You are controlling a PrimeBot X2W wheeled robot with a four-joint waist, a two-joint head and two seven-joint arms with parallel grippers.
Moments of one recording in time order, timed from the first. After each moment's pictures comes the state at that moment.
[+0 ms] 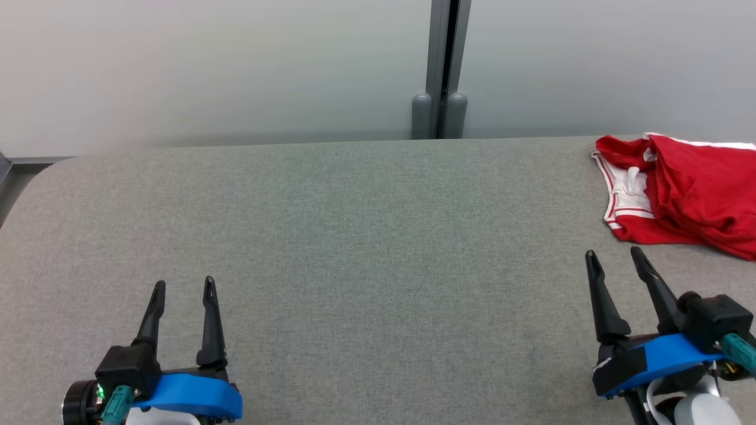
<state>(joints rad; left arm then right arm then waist) -0.02 0.18 -0.15 0.18 -0.28 0.07 -0.22 -0.10 -0.09 -0.04 0.14 0.17 0.13 -0.11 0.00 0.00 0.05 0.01</state>
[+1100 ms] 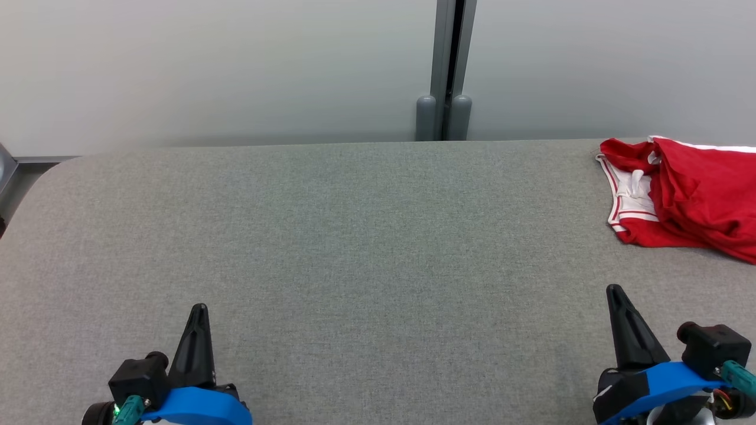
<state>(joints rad) 0.00 0.16 -0.18 0.23 -0.32 0.07 -0.20 -0.01 -0.05 -0.07 0.12 0.18 0.13 -0.07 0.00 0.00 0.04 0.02</state>
